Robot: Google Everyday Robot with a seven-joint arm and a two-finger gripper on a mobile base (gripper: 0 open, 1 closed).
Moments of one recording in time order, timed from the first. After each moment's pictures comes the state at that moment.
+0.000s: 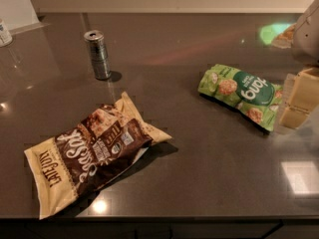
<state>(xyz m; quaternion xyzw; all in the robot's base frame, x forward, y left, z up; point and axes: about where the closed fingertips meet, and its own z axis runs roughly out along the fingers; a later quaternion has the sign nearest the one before) 0.438 -0.217 0.976 -0.60 0.78 -0.03 0.16</state>
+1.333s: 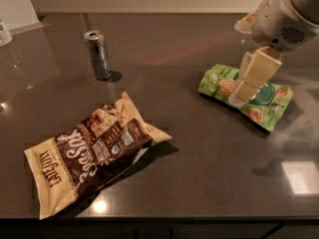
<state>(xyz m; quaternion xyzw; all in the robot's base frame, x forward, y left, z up) 0.496 -0.158 0.980 -0.61 0.75 0.03 0.25</state>
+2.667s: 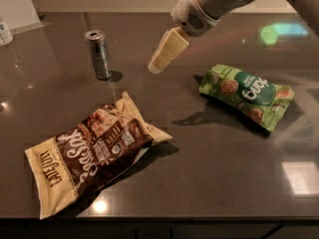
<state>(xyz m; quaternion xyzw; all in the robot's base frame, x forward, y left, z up) 0.614 -0.019 0.967 -0.58 0.73 0.12 0.34</state>
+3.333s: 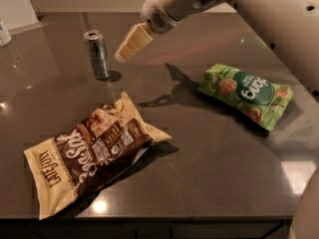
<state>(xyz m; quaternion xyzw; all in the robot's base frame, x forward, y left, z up) 0.671 0.060 0.960 -0.55 0.72 0.17 0.40</state>
